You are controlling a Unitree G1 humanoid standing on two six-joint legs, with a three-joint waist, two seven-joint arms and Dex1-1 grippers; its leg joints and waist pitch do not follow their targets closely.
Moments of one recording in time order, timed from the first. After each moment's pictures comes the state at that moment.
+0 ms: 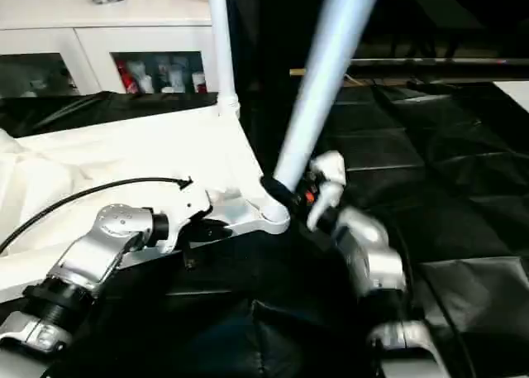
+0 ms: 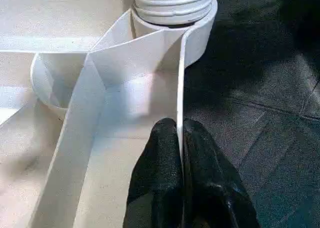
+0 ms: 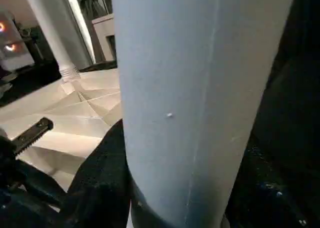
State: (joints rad) left arm -0.50 0.31 -0.28 0.42 0.05 0.24 -0.98; right arm -0.41 -0.18 -0.02 0.53 0.34 -0.02 0.78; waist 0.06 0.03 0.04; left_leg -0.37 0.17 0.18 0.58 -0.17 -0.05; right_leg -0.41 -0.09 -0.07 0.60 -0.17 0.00
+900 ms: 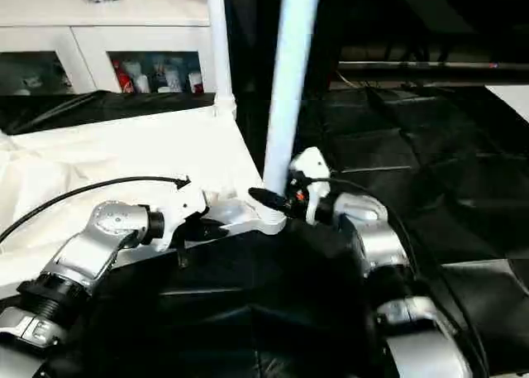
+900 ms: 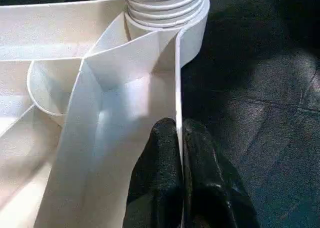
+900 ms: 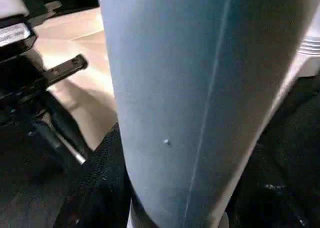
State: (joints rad) left arm -0.51 0.36 -0.29 0.44 0.06 0.18 -1.03; right arm -0.59 -0.29 0.11 0.68 0.20 0.03 1.00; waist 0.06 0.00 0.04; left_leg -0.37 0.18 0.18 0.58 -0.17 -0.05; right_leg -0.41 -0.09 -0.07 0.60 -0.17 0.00
